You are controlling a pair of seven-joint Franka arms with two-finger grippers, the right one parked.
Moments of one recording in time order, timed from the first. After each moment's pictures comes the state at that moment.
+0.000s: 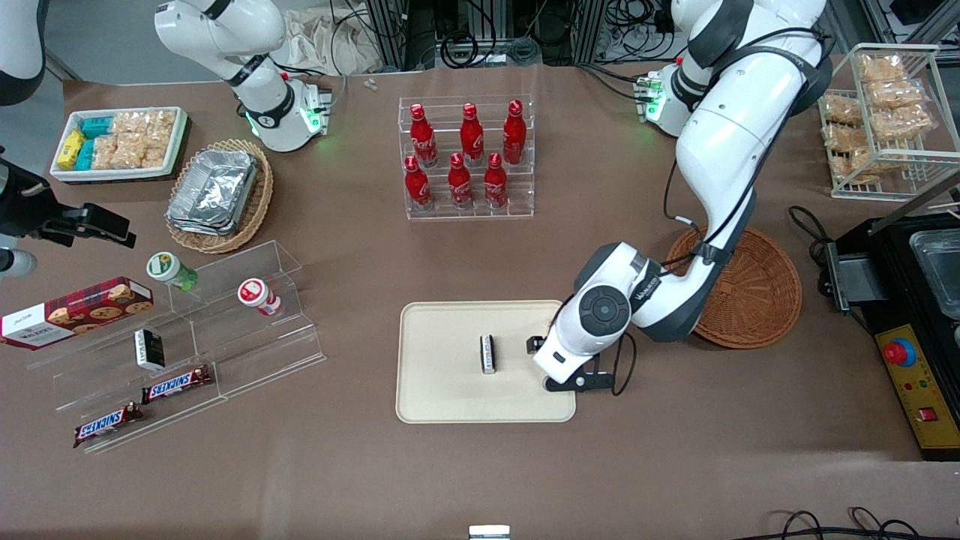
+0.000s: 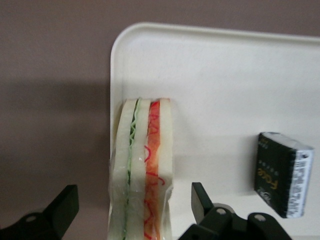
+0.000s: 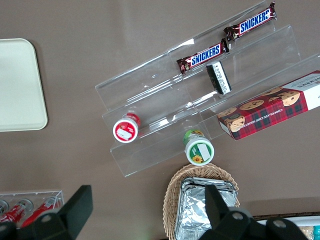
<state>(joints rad) -0.19 0.86 -0.45 -1.31 0.29 2.12 -0.71</state>
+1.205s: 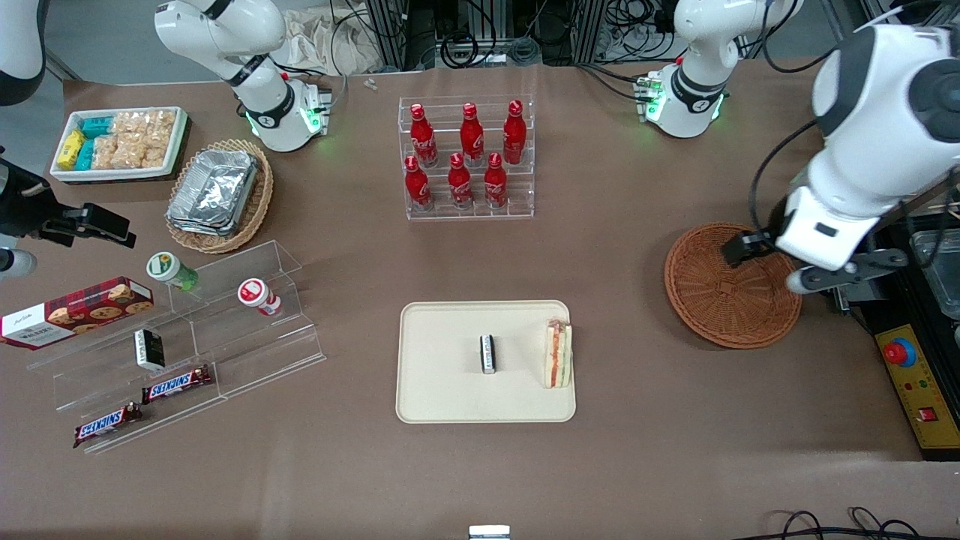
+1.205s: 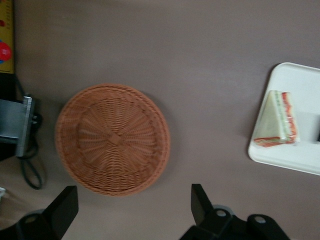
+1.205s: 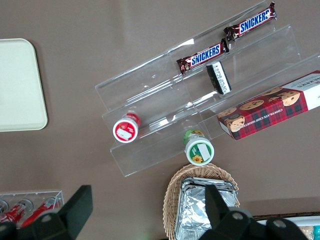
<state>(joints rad) 0.30 0.07 -0.48 -1.68 0.08 1.72 -0.40</state>
